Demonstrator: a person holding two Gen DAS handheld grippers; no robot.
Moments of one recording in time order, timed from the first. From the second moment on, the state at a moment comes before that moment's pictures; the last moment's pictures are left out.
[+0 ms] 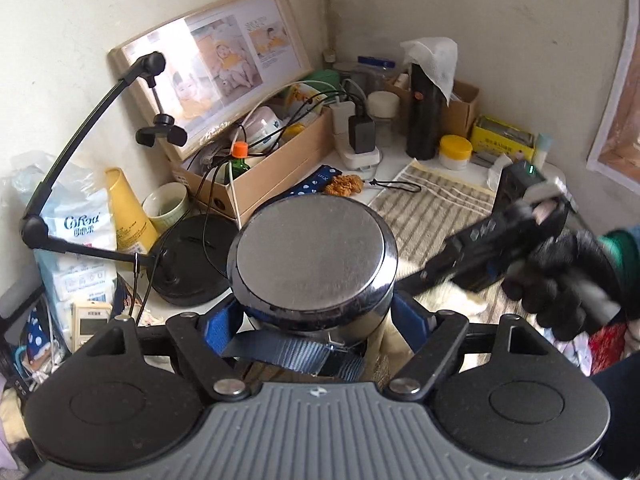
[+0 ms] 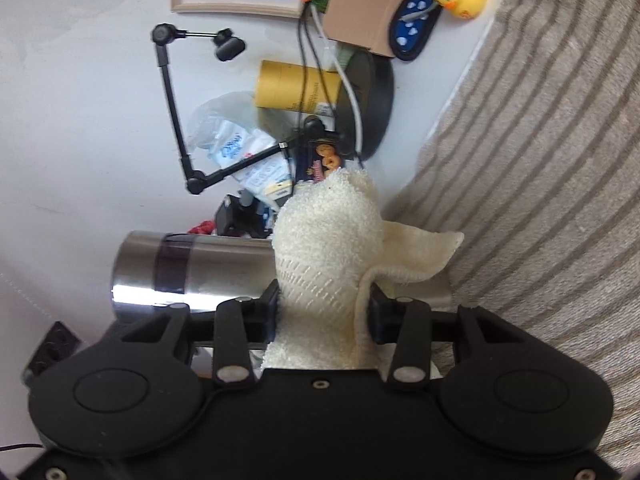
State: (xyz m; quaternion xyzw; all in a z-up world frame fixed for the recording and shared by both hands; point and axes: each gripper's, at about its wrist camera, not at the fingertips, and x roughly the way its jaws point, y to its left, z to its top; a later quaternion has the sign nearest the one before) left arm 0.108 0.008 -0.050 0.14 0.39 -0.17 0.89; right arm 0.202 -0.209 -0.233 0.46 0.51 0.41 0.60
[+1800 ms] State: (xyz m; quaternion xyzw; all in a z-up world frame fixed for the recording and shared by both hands) left arm 0.109 0.008 -0.050 0.15 0.40 -0.17 0.89; right arm 0.212 -0.203 -0.210 0.42 0.51 0.44 0.61
